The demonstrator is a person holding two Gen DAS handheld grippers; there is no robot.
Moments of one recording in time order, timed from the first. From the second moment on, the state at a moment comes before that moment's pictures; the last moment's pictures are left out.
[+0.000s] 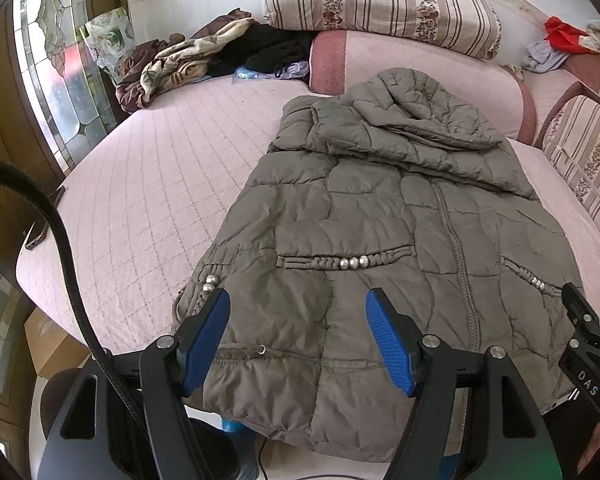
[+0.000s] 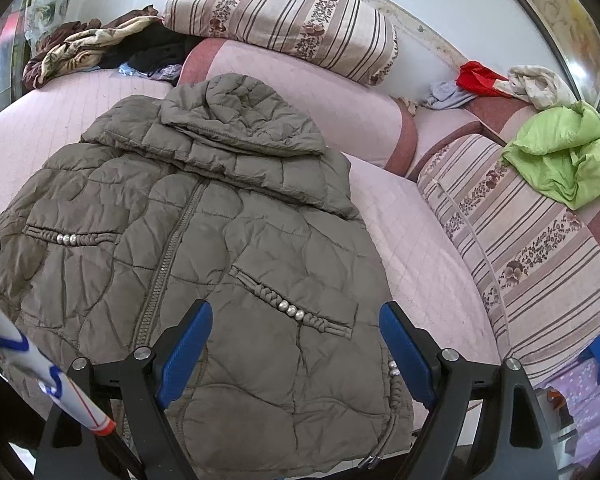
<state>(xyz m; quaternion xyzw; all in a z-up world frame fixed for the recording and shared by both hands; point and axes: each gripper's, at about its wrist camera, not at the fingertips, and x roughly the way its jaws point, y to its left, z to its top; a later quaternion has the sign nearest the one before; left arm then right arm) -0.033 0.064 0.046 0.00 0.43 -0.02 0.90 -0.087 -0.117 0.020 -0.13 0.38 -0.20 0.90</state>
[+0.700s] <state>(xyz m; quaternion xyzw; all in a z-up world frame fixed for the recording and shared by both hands) 0.000 0.117 0.016 0.01 0.45 0.05 0.89 -0.102 -0.294 -0.021 0.05 0.45 -0.28 0.84</state>
